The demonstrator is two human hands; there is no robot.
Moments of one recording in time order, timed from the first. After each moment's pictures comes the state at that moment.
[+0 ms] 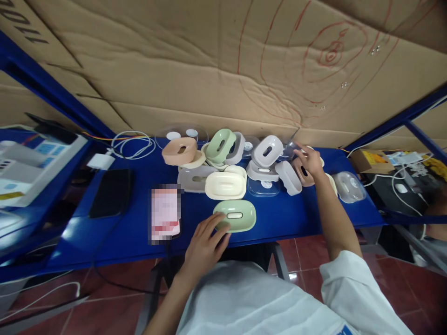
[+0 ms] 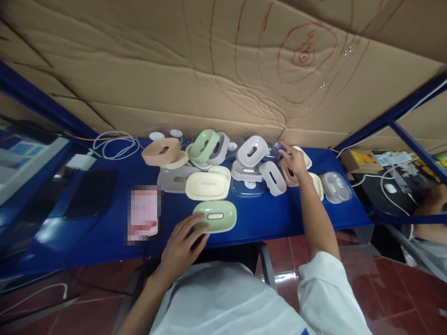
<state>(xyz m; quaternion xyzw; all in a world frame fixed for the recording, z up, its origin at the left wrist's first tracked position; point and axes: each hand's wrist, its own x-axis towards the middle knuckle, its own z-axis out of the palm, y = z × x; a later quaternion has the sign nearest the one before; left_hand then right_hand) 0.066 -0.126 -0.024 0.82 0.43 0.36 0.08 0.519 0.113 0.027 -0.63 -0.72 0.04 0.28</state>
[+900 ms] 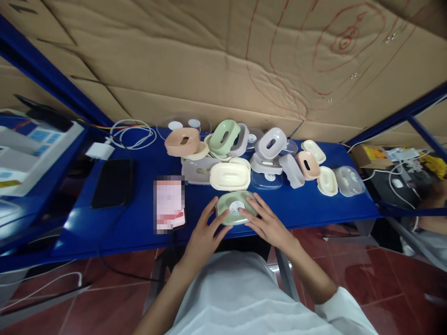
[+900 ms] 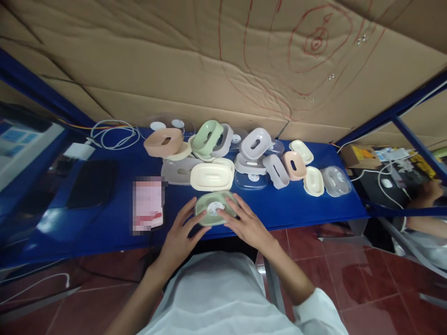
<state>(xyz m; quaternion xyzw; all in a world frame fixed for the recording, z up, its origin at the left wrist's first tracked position) 0.050 -0.129 -0.038 0.78 0.46 0.39 0.16 0.318 -0.119 -0.003 -0.40 -0.89 0.07 0.19</state>
